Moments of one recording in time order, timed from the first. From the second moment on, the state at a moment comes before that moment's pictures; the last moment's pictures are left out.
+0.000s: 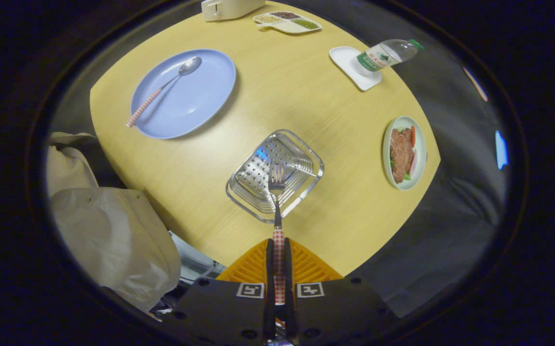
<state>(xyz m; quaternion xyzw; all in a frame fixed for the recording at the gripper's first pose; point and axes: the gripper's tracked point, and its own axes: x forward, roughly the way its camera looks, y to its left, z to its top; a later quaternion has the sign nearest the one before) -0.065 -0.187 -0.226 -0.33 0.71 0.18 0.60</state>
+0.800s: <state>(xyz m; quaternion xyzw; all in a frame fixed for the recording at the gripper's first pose) -0.057 -0.168 -0.234 -0.30 0.68 0.17 0.65</state>
